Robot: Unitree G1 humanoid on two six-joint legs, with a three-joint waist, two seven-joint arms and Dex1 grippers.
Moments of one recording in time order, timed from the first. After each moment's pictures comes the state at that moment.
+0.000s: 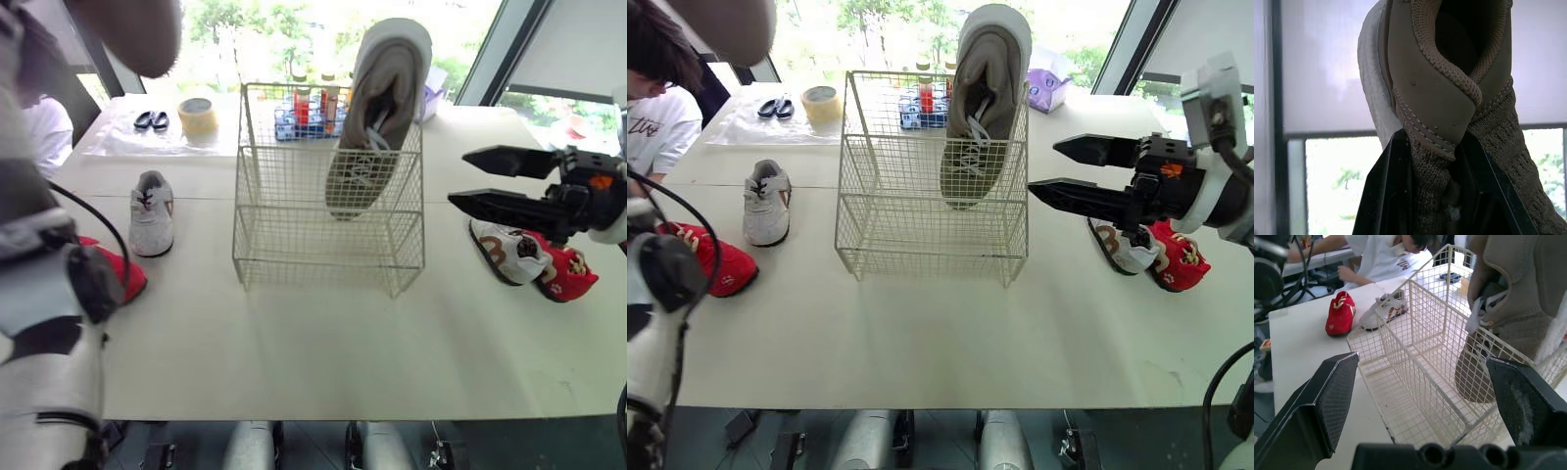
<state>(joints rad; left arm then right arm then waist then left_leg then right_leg) -1.27 0.57 0.31 0.19 -0.35 0.35 -0.31 -0.60 -1.06 -0.50 -0.32 1.14 1.16 0.82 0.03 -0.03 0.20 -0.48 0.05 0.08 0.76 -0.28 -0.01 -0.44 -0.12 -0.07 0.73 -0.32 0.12</state>
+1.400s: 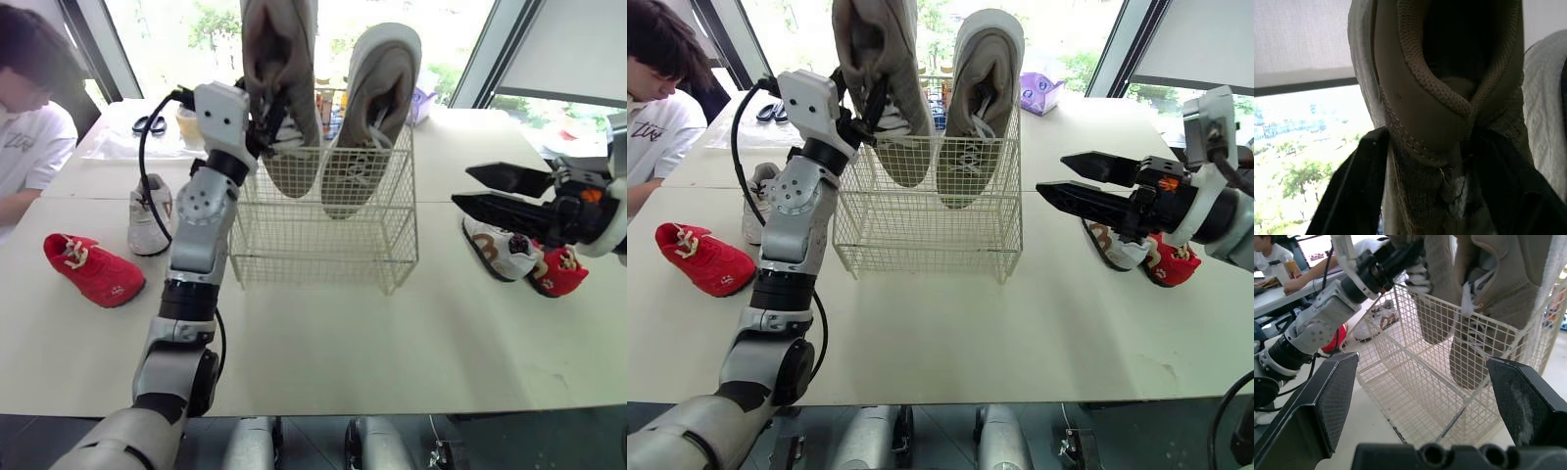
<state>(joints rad) -0.84 0.21 0.07 0.15 -0.11 0.02 -0.23 -0.47 -1.03 -0.50 -0.31 1.27 1.06 0.69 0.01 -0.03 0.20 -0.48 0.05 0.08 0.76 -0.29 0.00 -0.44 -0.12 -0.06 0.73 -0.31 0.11</state>
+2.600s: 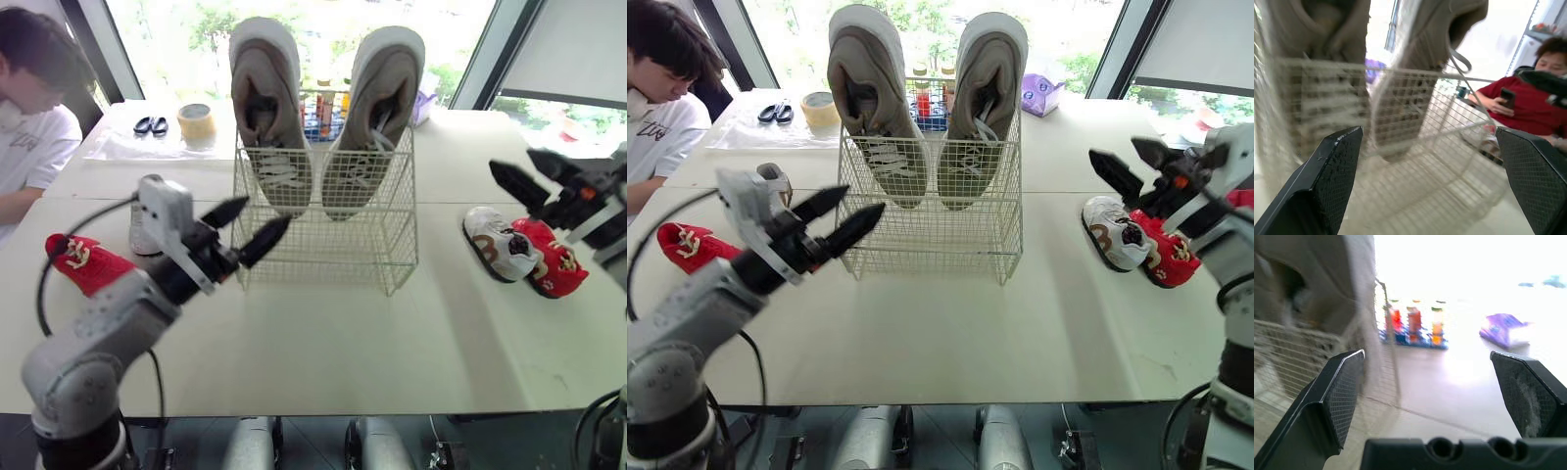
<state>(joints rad) -0.20 0.40 0.29 -0.81 -1.07 0.88 -0.14 -0.34 -0.74 -0.52 -0.13 0.79 0.64 0.53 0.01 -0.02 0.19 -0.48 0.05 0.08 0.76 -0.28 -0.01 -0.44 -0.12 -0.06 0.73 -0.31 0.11</state>
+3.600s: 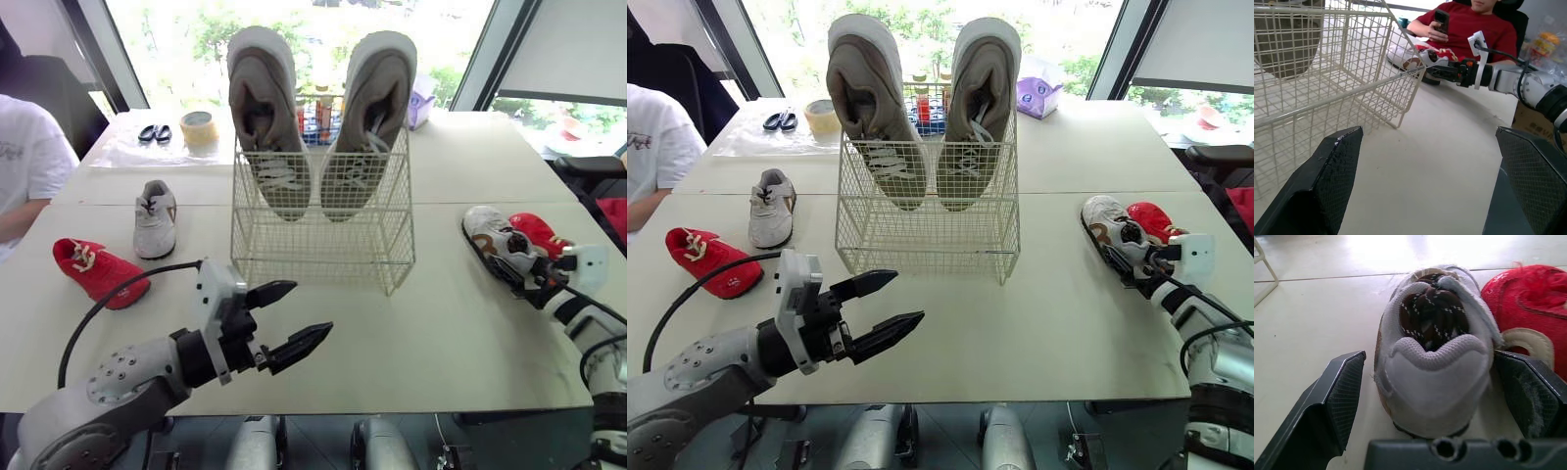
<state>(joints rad) 0.06 0.67 0.11 -0.94 -1.12 0.76 -0.28 -0.26 -0.67 -0.43 0.40 0.46 0.27 0.62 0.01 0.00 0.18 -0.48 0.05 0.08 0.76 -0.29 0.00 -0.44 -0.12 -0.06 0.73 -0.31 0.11</state>
